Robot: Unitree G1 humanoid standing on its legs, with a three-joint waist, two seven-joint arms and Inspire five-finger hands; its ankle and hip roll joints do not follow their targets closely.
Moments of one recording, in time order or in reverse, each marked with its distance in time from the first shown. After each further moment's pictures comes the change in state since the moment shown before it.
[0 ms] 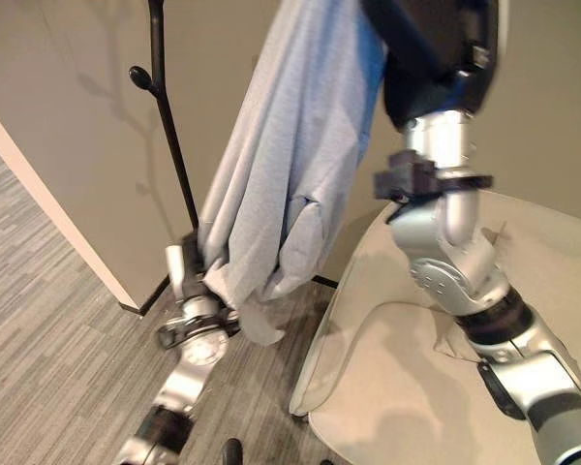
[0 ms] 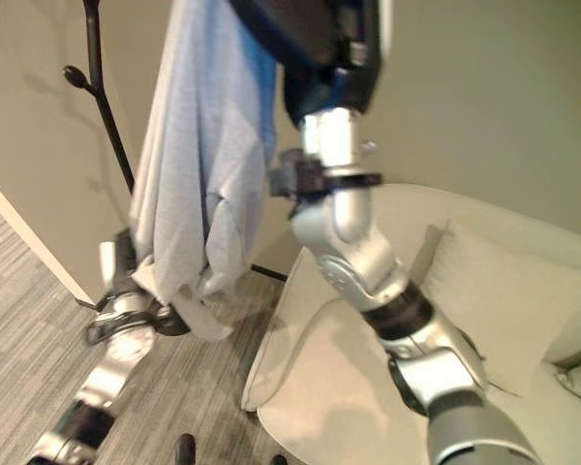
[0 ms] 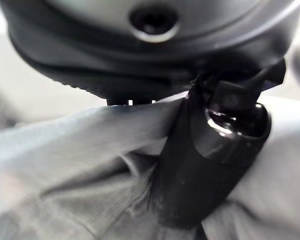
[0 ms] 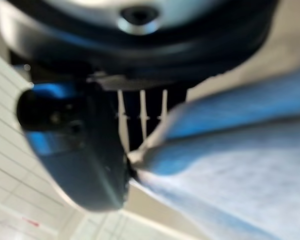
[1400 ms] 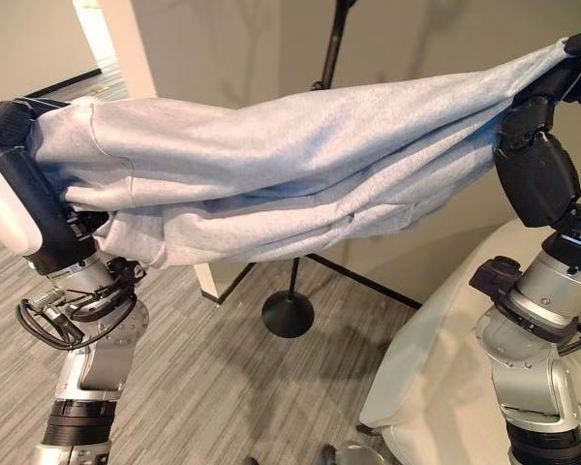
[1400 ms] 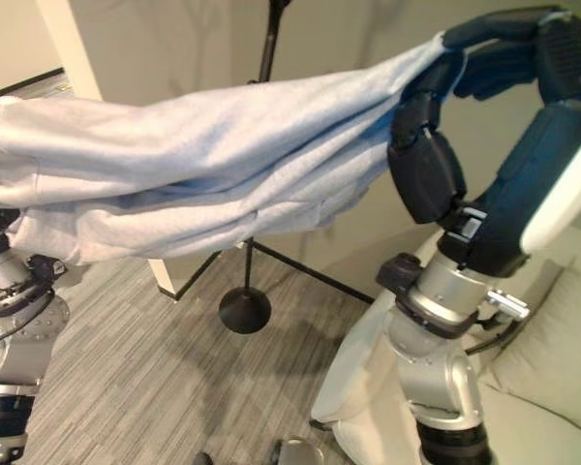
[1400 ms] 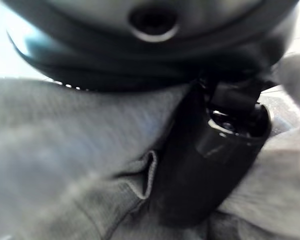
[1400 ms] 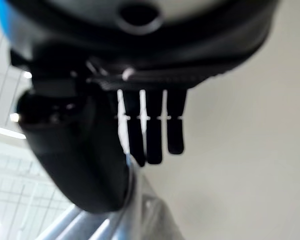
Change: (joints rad) left arm -0.094 0.154 0.261 -0.209 0.617 -0.045 0.275; right arm 0.644 0.082 -0.434 -0.339 -1.261 0.229 -0.233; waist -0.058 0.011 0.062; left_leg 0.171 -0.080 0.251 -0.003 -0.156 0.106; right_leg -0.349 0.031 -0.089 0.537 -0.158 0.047
